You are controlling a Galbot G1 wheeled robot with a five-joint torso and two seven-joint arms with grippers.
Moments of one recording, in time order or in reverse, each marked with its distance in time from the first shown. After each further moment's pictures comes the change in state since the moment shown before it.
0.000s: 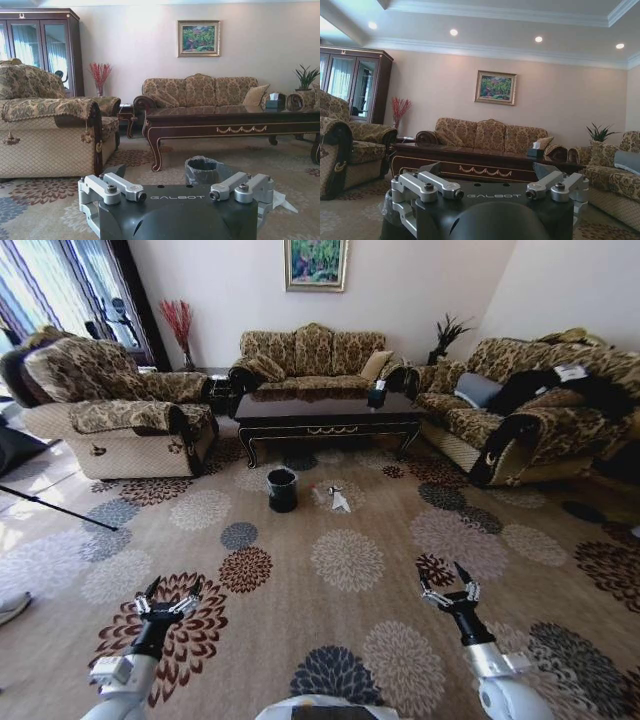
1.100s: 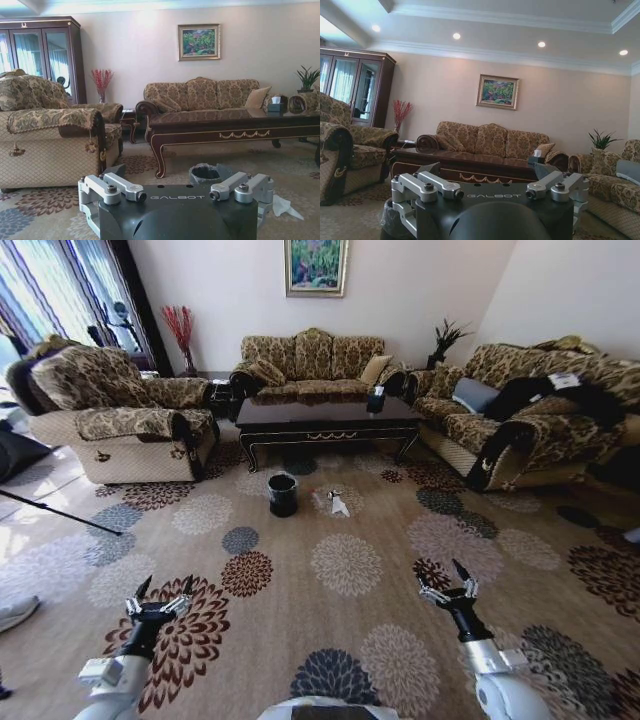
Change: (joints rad) left arm 0.004 0.010 -0.011 0.016 0.010 -0.024 -0.001; right arm 0.003 -0.021 -0.008 0.023 -0.013 -0.013 0.025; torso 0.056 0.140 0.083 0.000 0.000
